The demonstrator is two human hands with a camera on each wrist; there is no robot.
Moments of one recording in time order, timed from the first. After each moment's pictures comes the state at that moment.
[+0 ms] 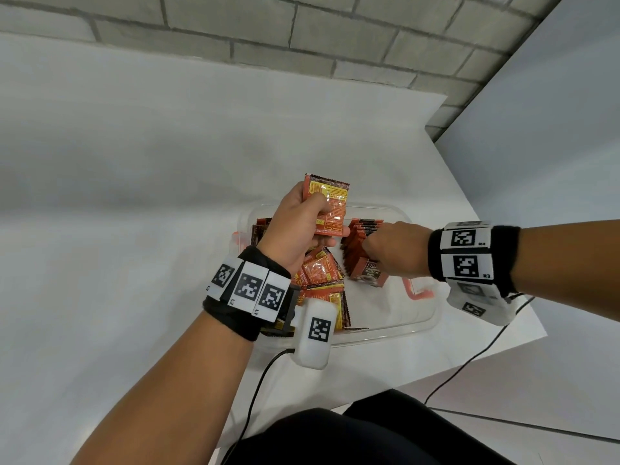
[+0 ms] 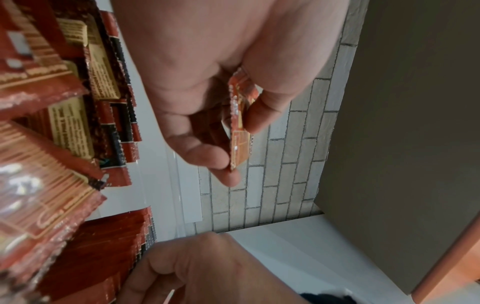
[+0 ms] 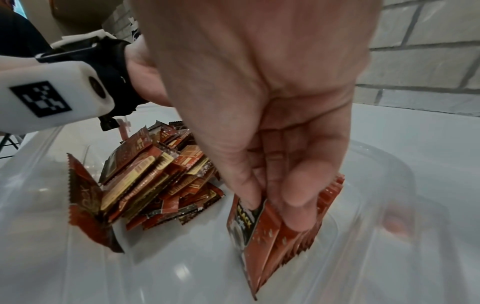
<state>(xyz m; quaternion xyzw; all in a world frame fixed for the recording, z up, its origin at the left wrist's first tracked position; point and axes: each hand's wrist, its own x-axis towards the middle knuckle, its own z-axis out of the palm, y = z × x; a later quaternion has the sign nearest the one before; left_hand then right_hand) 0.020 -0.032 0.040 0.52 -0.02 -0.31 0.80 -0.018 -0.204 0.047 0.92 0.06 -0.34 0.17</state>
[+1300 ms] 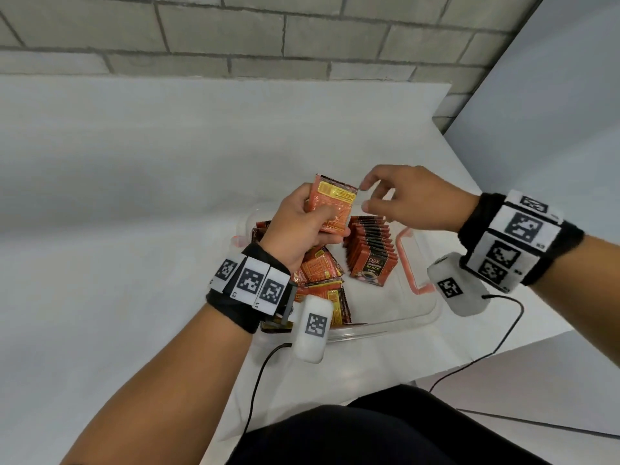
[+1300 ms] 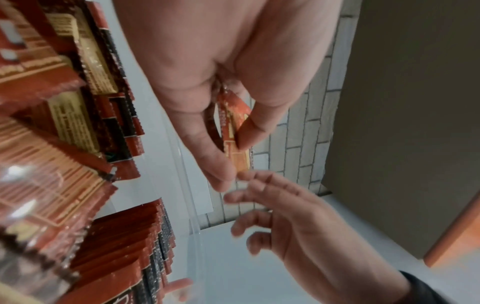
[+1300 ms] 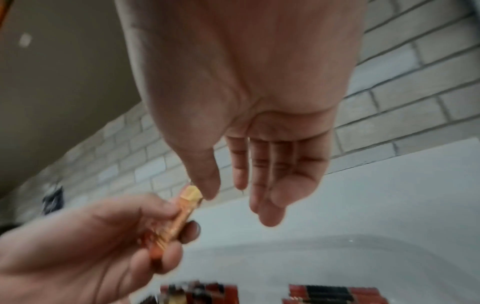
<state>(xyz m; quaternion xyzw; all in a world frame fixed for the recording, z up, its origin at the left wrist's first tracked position) 0.018 -0.044 0.037 0.59 -0.06 -0.30 0.75 -0.012 -0.223 0.098 0.97 -0.04 -0.13 -0.21</state>
